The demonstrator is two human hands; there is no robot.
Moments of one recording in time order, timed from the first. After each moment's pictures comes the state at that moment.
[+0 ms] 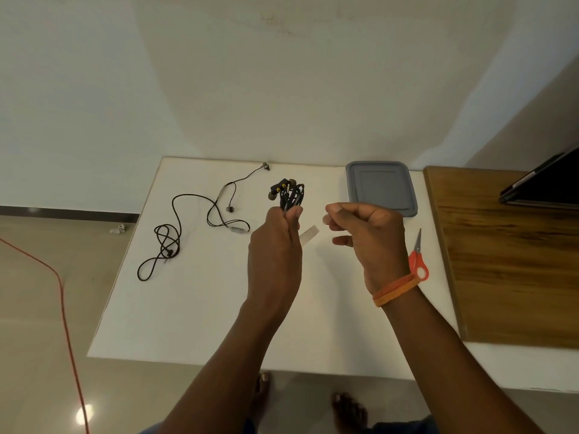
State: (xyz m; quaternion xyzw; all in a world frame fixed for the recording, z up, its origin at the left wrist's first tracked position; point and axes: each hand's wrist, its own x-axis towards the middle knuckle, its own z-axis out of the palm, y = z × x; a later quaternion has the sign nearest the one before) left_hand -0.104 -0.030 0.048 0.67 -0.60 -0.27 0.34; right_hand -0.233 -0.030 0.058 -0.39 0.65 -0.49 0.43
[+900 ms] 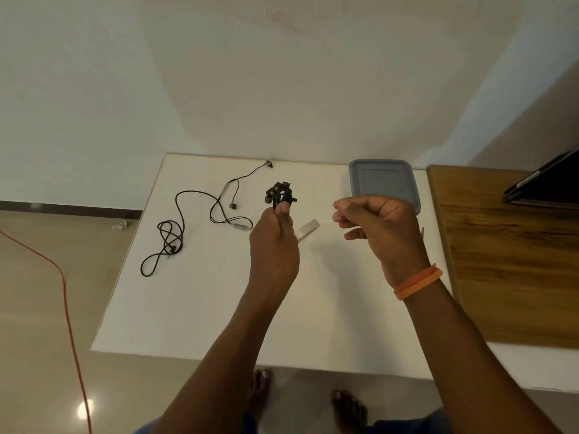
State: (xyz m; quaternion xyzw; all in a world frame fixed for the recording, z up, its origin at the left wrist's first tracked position) left_hand -0.099 -0.035 0.045 0.67 -0.52 -0.37 0.38; right_hand -0.249 -0.031 0.069 -0.42 0.62 -0.47 0.46
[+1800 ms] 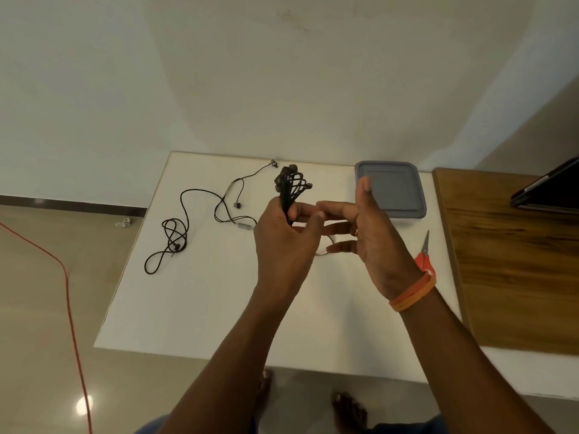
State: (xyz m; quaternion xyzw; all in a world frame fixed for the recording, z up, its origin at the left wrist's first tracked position) left_hand -0.105 -0.029 0.065 0.64 -0.49 -0.40 0.44; right_hand -0.229 -0.029 0.076 -0.42 0.60 -0.37 0.57
